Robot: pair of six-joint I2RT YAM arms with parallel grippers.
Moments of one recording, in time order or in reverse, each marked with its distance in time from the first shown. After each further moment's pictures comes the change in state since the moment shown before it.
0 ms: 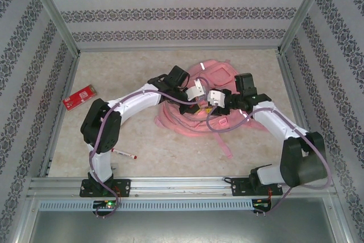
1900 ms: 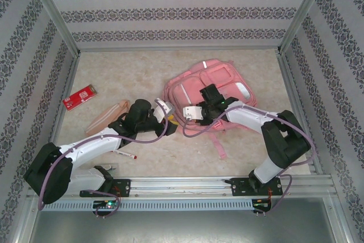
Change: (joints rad) left arm 0.011 -0.676 -0.892 0.639 -0.223 -0.419; right arm 0.335 0.227 0.029 0.051 0.508 0.099
